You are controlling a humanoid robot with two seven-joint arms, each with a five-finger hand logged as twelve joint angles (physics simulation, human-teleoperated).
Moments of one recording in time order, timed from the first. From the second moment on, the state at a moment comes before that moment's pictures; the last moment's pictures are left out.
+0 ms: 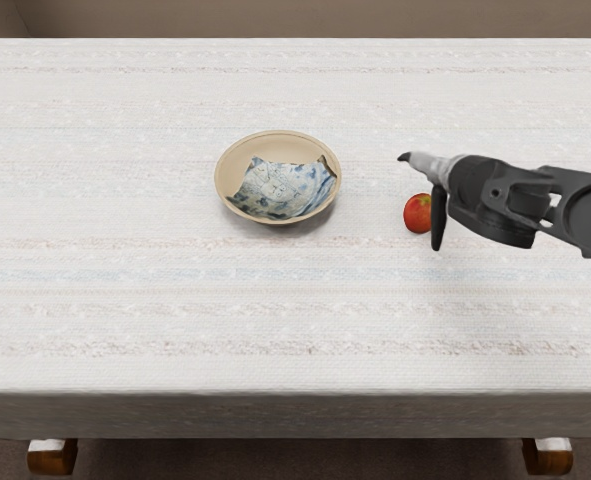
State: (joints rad) left arm -0.05 0.00 0.01 -0.22 0.01 0.02 0.05; right arm 1.30 -0.43 -0.11 1.19 -0.90 -0.08 -0.60
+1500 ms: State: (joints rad) left arm -0.05 0.00 0.00 -0.22 0.01 0.02 0.05; right arm 1.26 -0.38 -0.11 1.16 -0.95 -0.16 -0.61
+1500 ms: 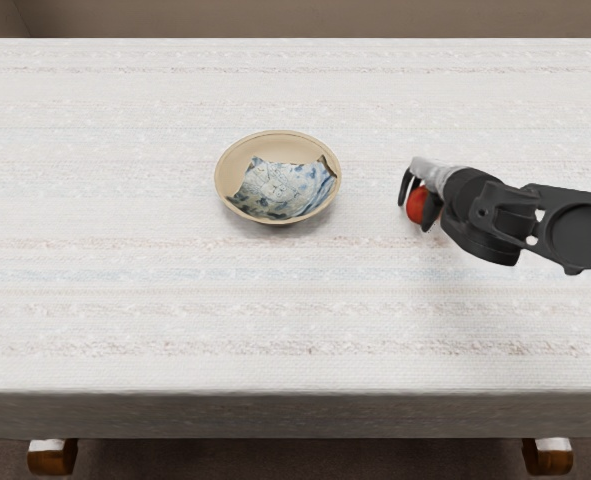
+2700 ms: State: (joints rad) left arm -0.05 0.00 0.00 -0.22 0.01 0.02 0.05; right arm 1.33 -0.09 -0.07 1.02 -1.06 -0.24 -0.44
